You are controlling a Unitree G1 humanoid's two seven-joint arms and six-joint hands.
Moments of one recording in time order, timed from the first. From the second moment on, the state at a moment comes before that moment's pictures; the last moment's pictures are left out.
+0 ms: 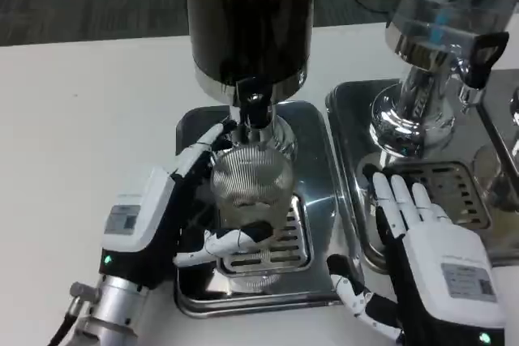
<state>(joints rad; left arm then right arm) -0.33 0.39 -0.47 1.01 0.76 -0.78 0.95 0.43 -0.21 0.40 -0.34 -1.08 0.17 -0.27</state>
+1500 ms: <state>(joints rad) 0.04 0.60 -0.12 0.37 -0.61 -0.67 -0.57 0.39 -0.27 0.41 -0.28 -1.18 0.18 -0.29</state>
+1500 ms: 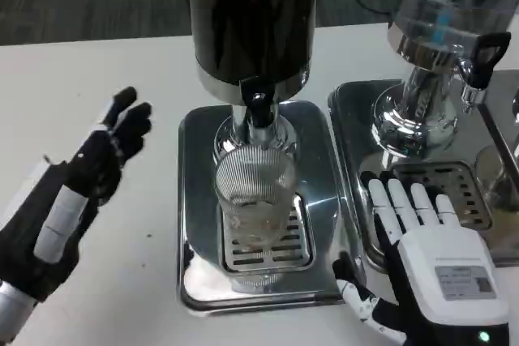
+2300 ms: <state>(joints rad) -0.15 0.43 0.02 0.20 -0.52 -0.43 -0.87 0.40 -0.23 0.41 -0.24 -1.15 0.18 -0.32</state>
